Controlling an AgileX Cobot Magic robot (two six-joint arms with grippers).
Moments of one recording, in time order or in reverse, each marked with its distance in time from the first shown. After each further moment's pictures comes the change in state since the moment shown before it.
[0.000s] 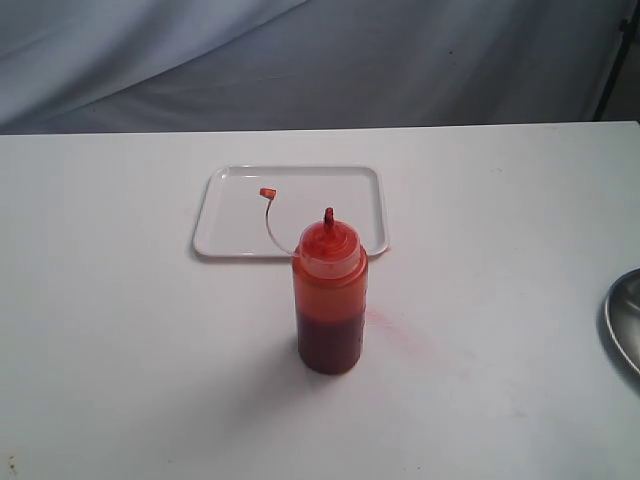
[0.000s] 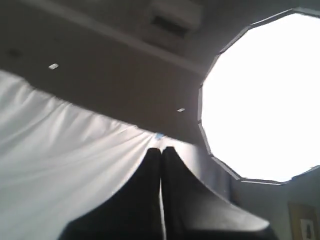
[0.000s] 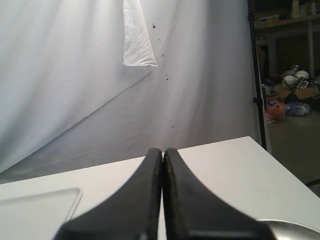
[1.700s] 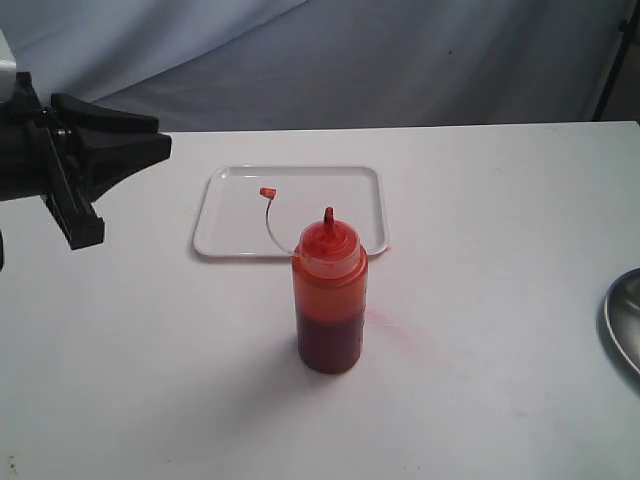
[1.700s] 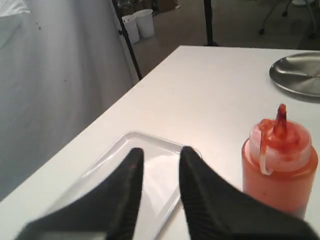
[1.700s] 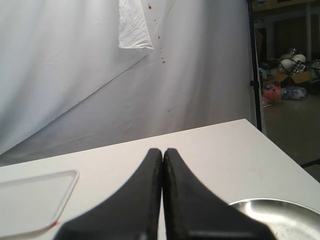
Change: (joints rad) left arm 0.000 1.382 -0.735 1.199 -0.123 -0.264; right arm 0.000 0.000 0.000 0.000 0.063 0.000
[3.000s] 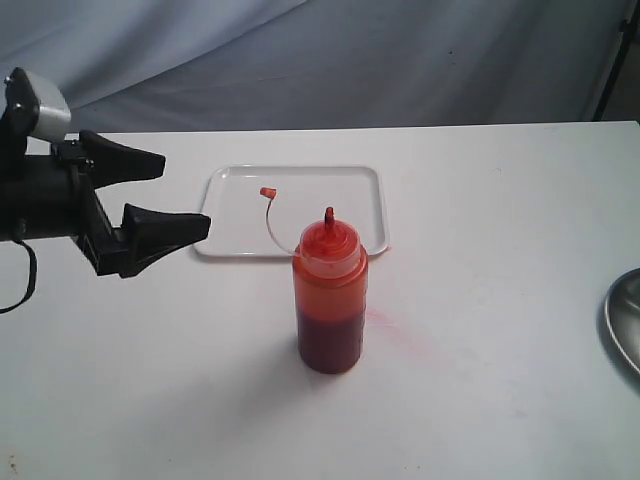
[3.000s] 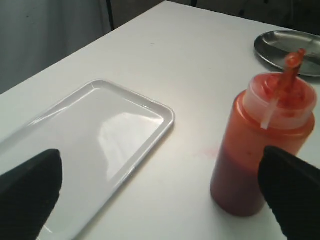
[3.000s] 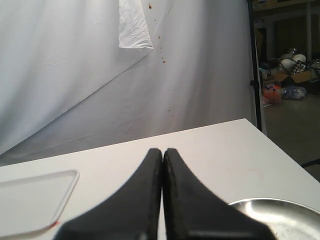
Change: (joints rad) left arm 0.000 0.162 0.000 0.053 -0.020 -0.097; right arm 0.000 0.000 0.000 0.000 0.000 0.000
